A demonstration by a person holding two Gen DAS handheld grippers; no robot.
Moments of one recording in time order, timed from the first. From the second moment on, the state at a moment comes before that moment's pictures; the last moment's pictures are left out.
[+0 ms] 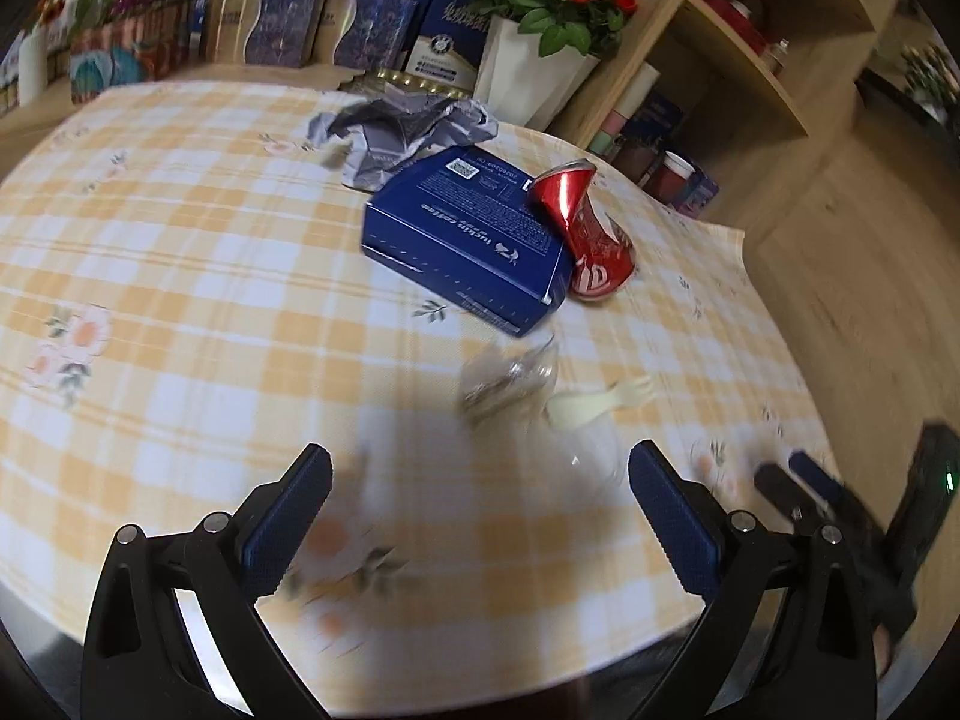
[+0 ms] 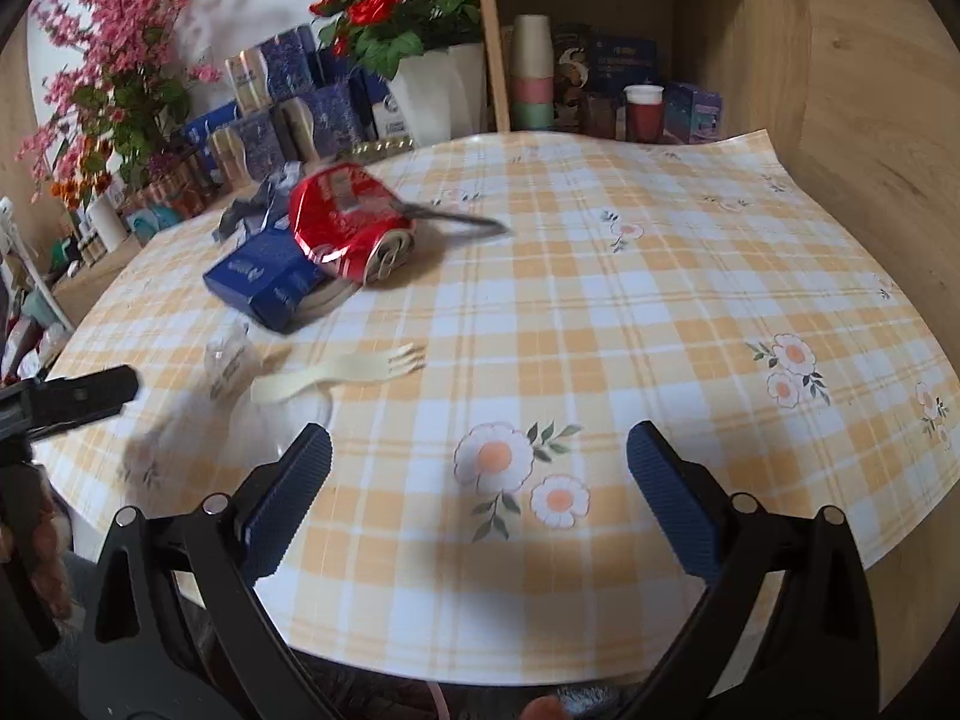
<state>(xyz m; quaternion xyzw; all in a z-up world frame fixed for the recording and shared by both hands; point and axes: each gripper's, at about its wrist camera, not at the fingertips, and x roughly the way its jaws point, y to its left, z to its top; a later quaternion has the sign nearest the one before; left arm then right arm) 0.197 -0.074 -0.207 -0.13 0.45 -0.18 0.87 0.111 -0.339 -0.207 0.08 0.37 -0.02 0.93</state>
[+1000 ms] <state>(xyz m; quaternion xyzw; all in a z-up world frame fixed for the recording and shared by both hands) 0.227 -0.037 -0.207 -0.15 0.42 -0.19 0.88 0.292 -0.243 -0.178 -0.06 0.38 0.11 0.91</state>
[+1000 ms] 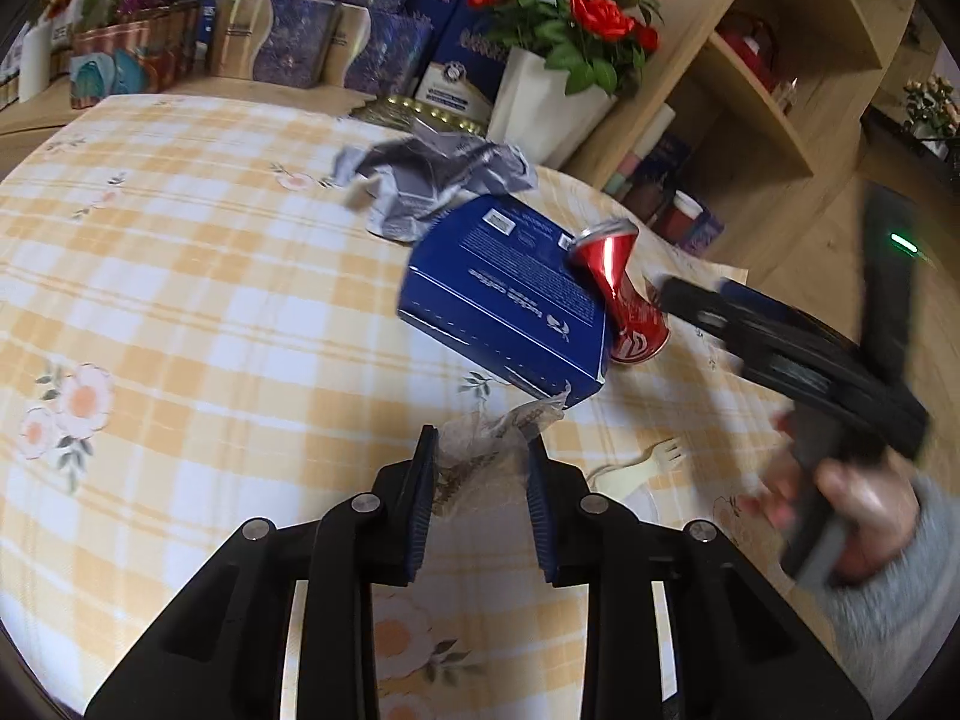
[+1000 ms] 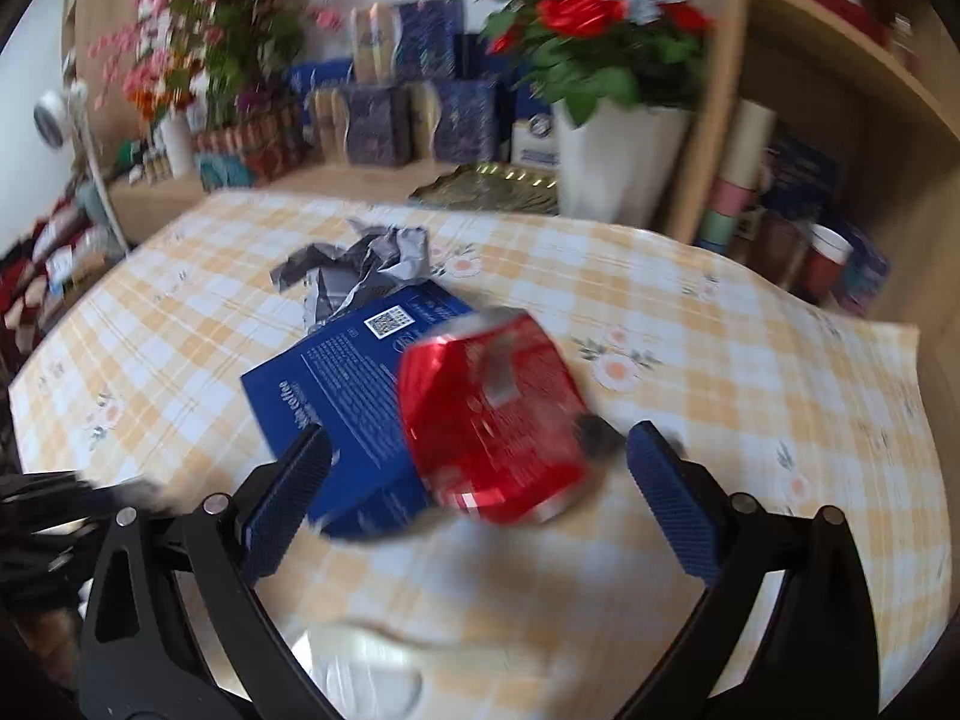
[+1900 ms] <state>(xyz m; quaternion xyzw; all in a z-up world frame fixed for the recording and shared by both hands) 0.199 -0.002 -0.203 -0.20 0.40 -0.21 0.87 0.350 -0.257 -0.189 0.00 0.45 0.11 0.89</state>
